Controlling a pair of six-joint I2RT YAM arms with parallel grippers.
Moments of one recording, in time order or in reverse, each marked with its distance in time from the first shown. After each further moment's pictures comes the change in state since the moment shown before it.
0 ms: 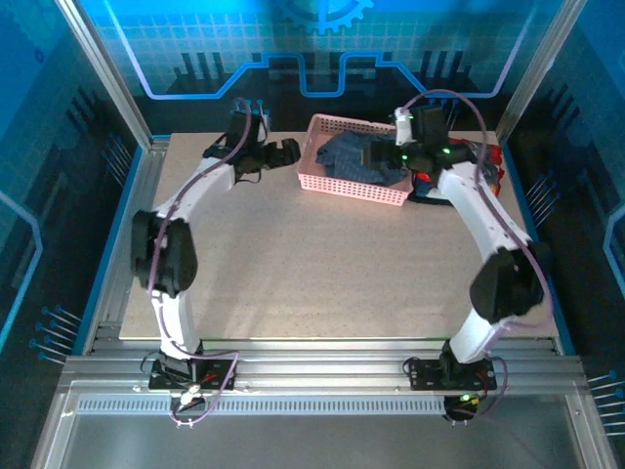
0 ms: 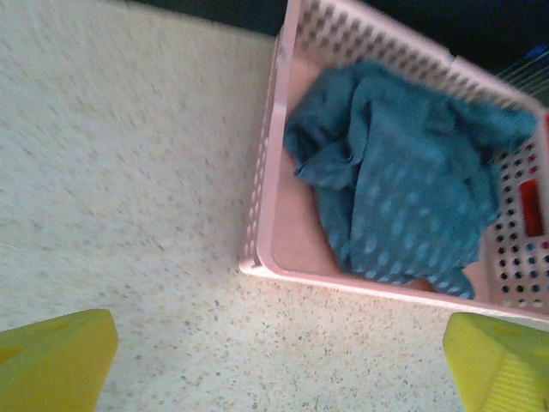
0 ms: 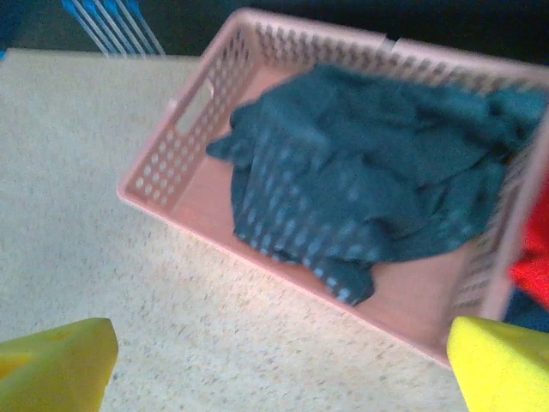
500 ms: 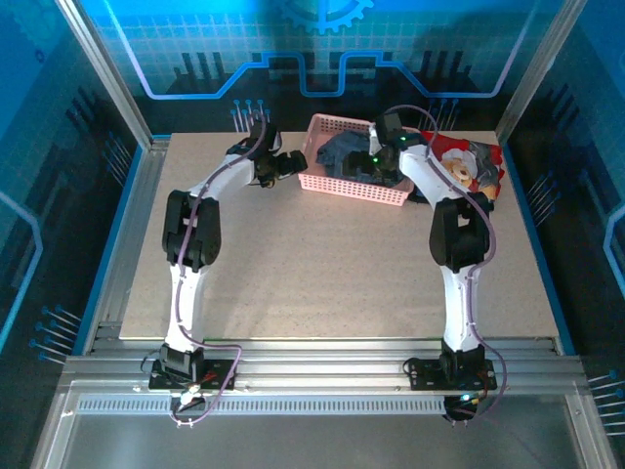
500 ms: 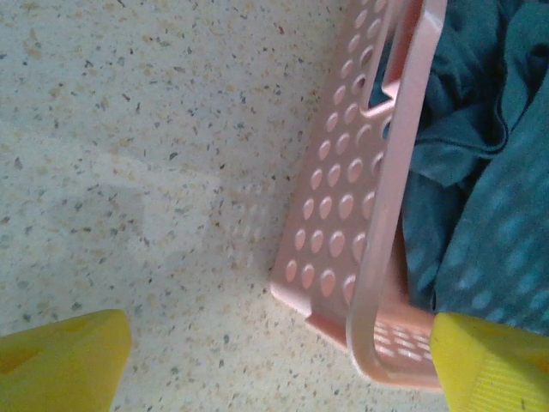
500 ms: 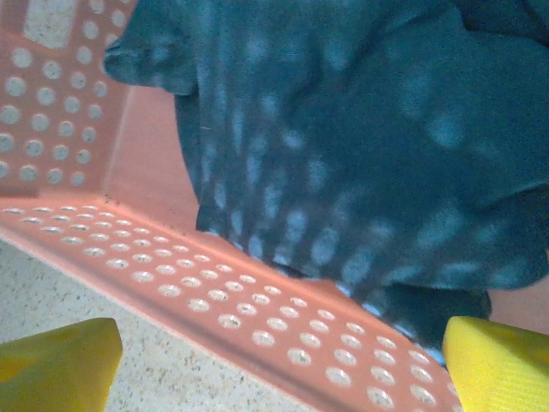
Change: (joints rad) left arm 0.000 0.301 0.202 -0.051 0.026 -0.142; right arm 0.016 0.500 0.336 -0.119 -0.068 0.156
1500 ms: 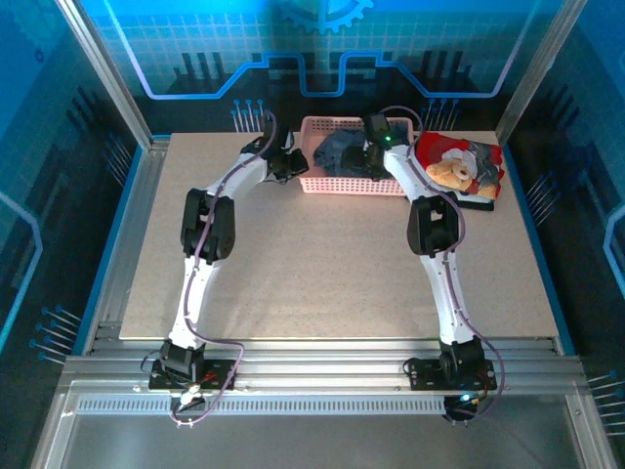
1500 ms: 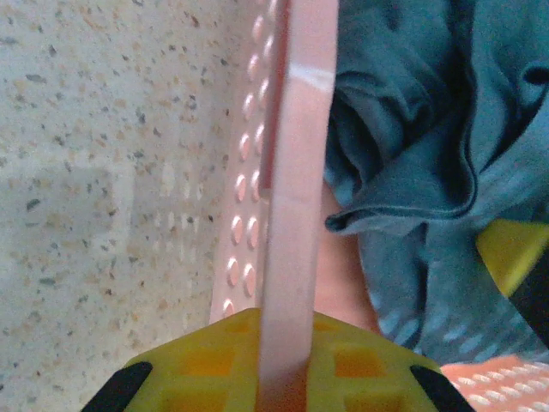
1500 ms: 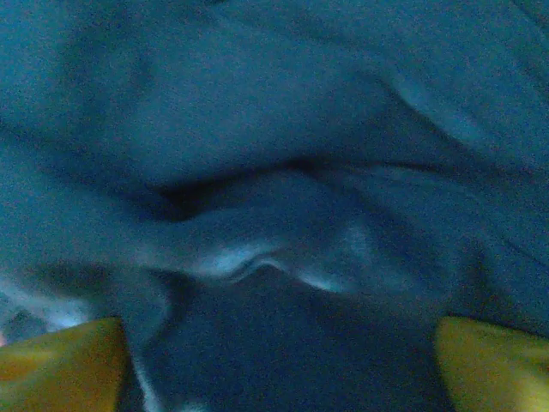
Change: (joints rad) left arm -0.029 0.159 0.168 0.012 0.074 -0.033; right arm -0.002 0.402 0.467 -0.043 0.177 0.097
